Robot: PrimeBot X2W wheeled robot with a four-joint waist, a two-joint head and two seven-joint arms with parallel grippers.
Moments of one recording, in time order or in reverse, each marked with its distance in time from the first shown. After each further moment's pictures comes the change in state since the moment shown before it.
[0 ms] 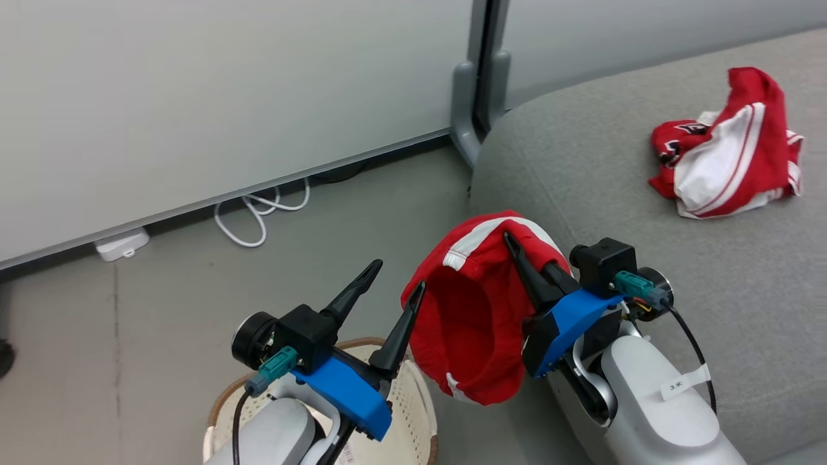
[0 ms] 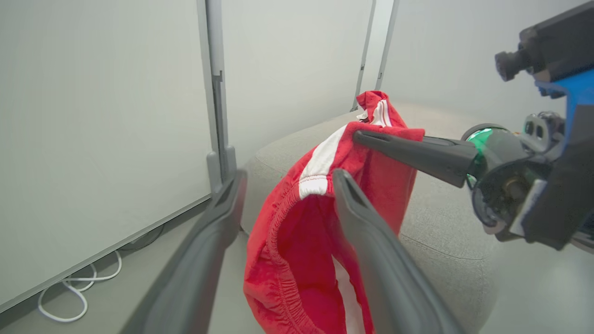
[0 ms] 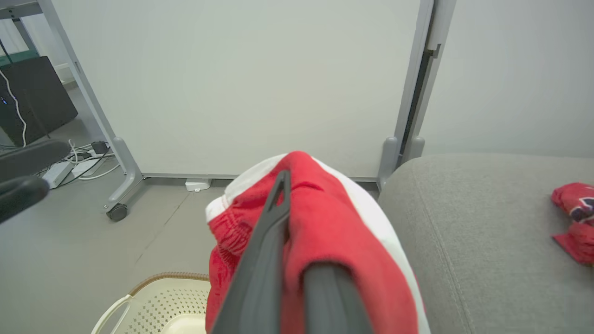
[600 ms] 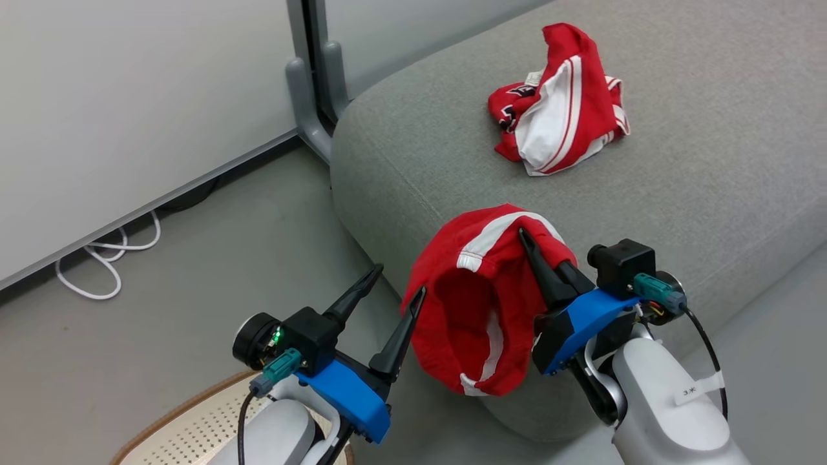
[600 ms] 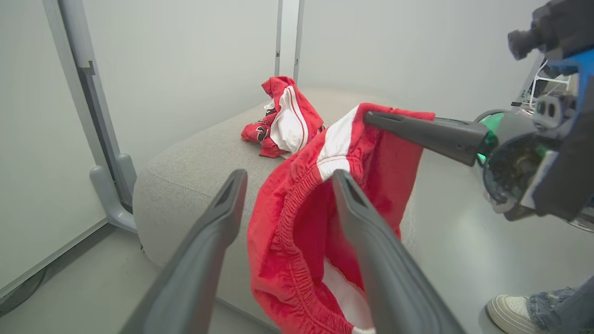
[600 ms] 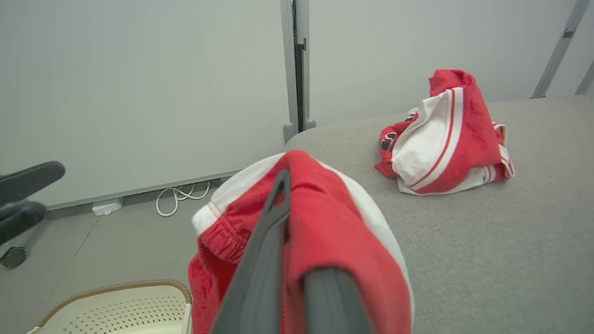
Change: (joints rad) left arm 0.002 -0.010 0.012 0.033 0.039 -0.026 0.000; right arm 0.019 0.000 -0.047 -0.018 0.001 0.000 -0.011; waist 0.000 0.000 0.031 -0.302
